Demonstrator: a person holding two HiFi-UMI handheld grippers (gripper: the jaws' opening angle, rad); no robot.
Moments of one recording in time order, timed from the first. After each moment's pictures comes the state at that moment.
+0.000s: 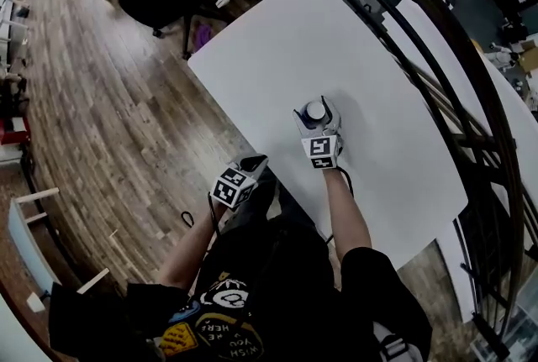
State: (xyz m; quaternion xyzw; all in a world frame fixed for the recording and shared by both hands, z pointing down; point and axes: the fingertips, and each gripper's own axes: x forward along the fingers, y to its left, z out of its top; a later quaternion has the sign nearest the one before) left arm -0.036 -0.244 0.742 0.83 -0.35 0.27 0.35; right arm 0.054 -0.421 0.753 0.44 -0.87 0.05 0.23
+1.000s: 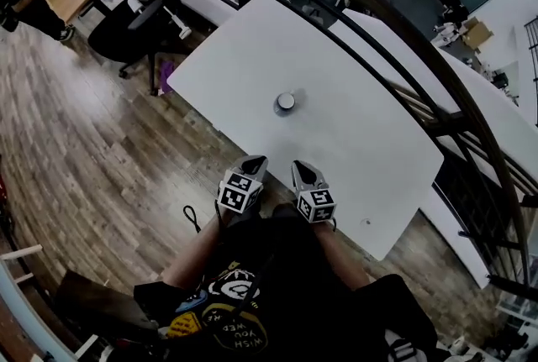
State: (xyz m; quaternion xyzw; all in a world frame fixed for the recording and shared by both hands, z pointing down) left arm -0.007 -0.208 0.680 0.88 -0.32 0.23 0.27; right arm 0.077 -0.195 0.693 0.51 -0.80 0.27 0.13
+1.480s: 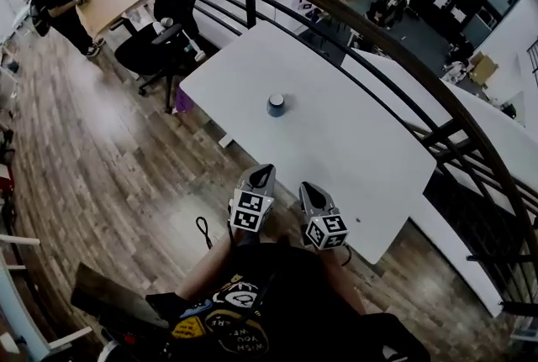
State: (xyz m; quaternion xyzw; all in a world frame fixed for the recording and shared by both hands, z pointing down) left arm 0.044 -0.089 0.567 0.87 -0.43 0.17 0.14; right arm 0.129 -0.046 0.581 0.50 -0.84 0.22 0.04
